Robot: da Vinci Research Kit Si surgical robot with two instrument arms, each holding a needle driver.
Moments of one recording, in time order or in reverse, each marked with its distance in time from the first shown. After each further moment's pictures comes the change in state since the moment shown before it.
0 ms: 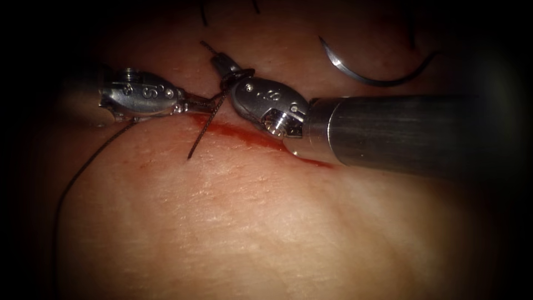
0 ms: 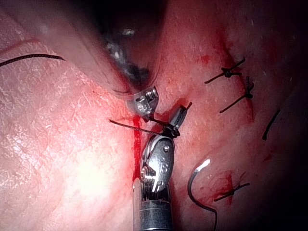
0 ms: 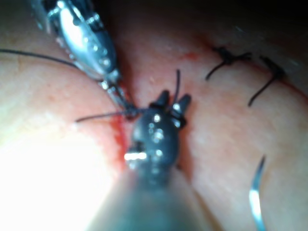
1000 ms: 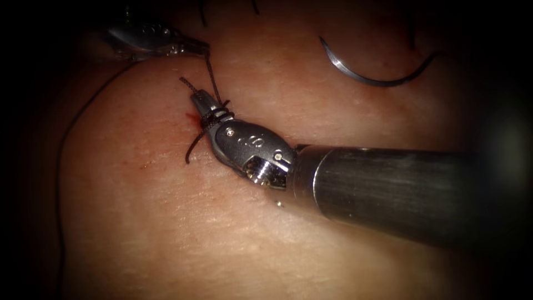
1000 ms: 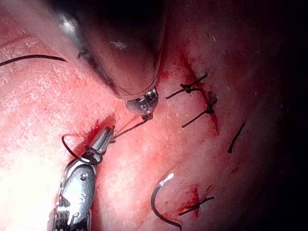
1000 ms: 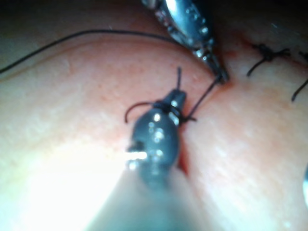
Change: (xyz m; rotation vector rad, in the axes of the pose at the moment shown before) right arm 0.000 -0.007 -0.006 -0.005 0.065 0.013; left arm 0.000 -0.011 -0.001 0.014 -0.010 -0.056
